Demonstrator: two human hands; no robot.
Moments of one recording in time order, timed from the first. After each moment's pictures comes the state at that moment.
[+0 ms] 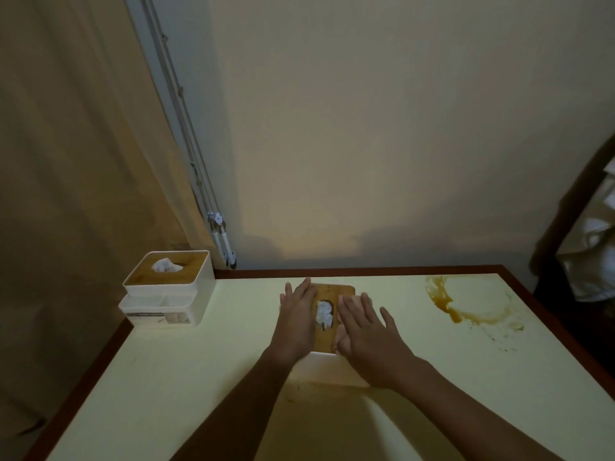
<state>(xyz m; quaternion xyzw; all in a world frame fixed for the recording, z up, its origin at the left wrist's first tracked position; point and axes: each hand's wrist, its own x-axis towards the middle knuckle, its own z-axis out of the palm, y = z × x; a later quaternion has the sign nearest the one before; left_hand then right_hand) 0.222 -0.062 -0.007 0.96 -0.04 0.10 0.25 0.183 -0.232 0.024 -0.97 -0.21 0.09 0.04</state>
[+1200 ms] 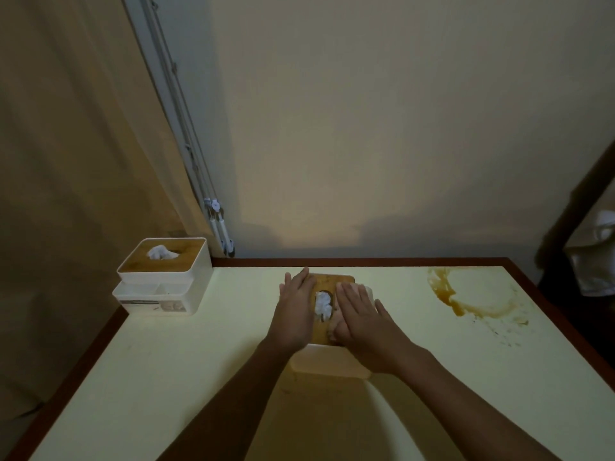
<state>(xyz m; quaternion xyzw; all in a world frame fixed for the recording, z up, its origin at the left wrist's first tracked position) 0.222 -0.063 -0.009 0.95 -0.03 0.11 0.28 0.198 -0.232 0.024 -0.96 -0.23 0.12 0.06</state>
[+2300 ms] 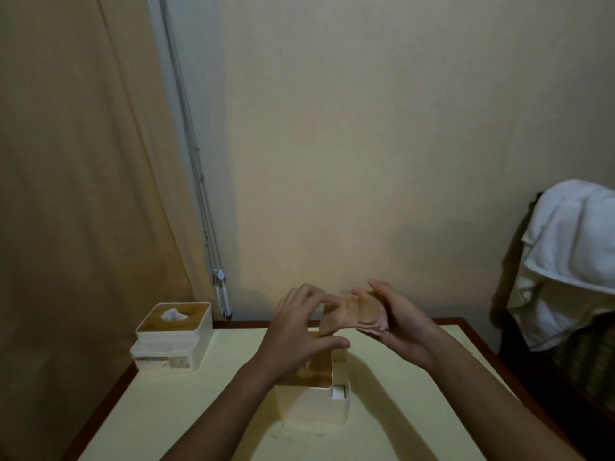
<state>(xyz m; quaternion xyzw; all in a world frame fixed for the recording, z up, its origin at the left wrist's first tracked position) 0.126 -0.089 0.154 0.89 -0.23 0.23 0.33 0.137 -0.289 0.197 -0.49 0.04 0.19 0.85</state>
